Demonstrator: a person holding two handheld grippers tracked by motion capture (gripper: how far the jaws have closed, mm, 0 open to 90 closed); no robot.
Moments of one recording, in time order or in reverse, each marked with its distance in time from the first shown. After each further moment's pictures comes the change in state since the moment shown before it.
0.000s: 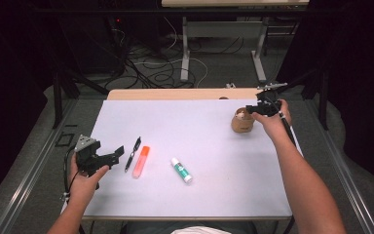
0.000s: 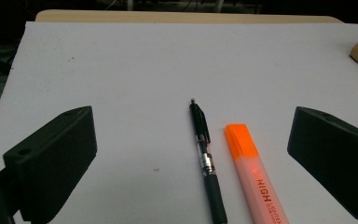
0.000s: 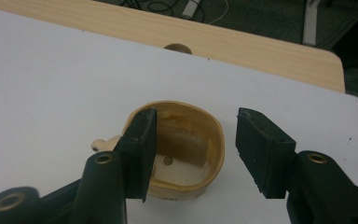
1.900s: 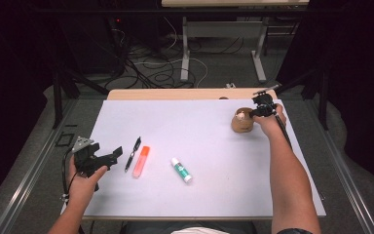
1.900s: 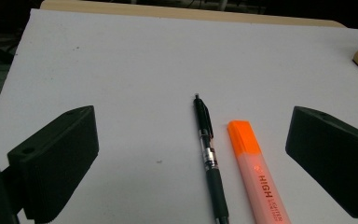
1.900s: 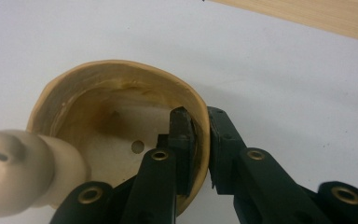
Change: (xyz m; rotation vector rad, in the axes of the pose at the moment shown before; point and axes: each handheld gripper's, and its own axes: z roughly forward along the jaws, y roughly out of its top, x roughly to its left) left arm 0.004 -0.004 -0.002 0.008 0.004 -0.044; right arm -0.021 -0.012 0.057 0.187 0.006 0.003
